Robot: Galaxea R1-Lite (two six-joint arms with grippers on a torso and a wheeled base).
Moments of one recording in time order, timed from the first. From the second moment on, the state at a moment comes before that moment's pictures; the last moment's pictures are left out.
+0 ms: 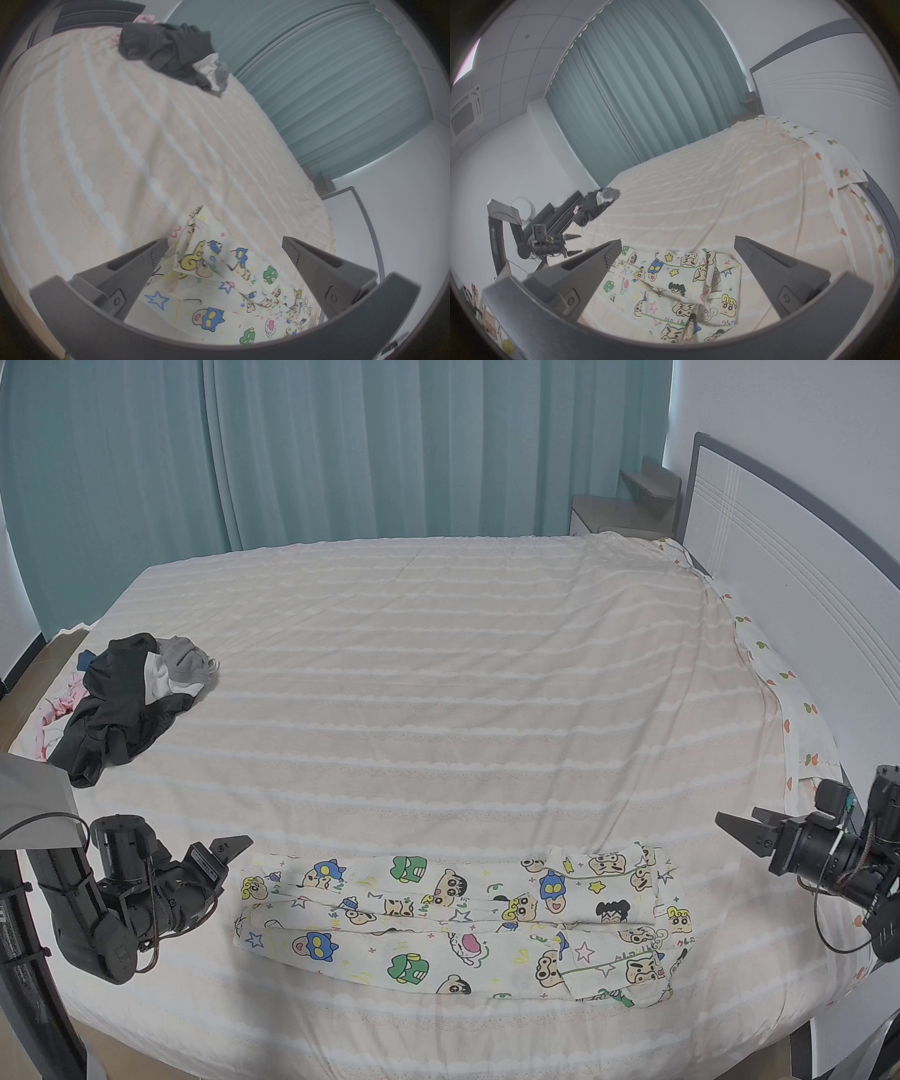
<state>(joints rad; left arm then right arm) 0.04 2.11 -0.27 -1.36 -0.23 -0.87 -0.03 1.66 -0.20 -1.20 0.47 0.24</state>
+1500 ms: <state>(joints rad) -0.01 2.20 -0.67 -0.93 -0.25 -0.97 -0.03 1.46 -0.04 -1.22 0.43 0.34</state>
